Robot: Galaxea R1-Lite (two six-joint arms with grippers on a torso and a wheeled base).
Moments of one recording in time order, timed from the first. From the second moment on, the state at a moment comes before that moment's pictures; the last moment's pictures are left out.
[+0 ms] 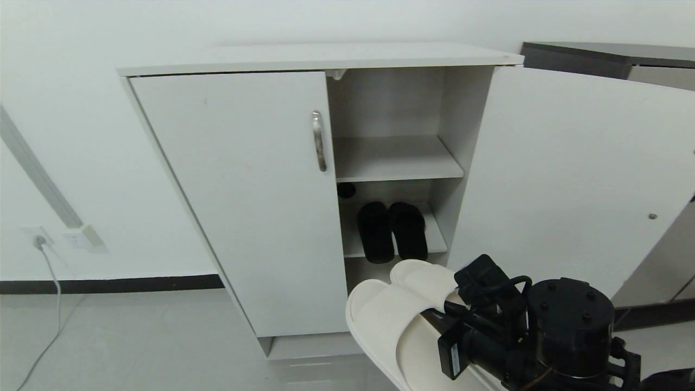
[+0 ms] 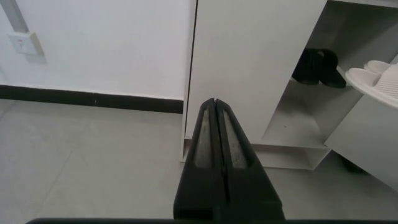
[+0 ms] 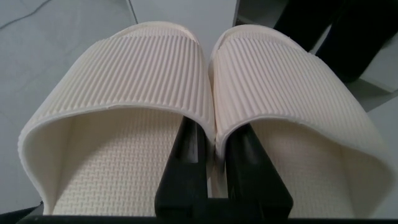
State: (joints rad) left arm 0.00 0.00 0.00 0.00 0.03 -0.10; right arm 0.87 1.79 -0.43 -1.13 -0.20 0.04
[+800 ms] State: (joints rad) left arm 0.00 0.00 0.00 0.00 0.03 -0.10; right arm 0.92 1.92 -0.87 -0.74 -0.58 0.14
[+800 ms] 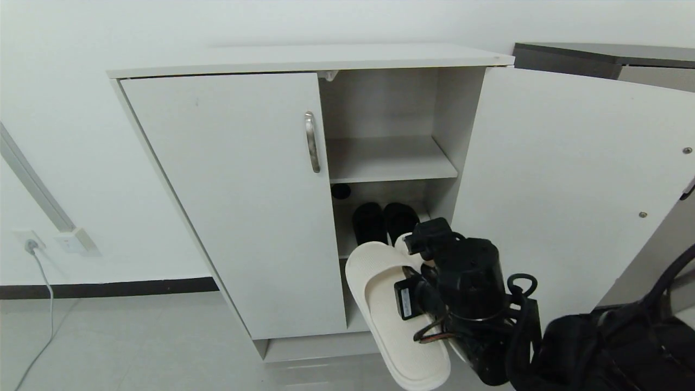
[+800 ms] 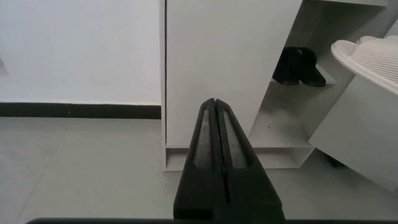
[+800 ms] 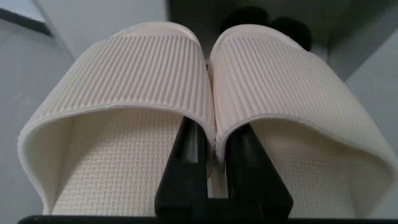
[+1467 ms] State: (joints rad) left arm 0.00 0.00 0.00 0.00 0.03 -0.10; right arm 0.94 1.88 -1.44 -0.17 -0.81 0.20
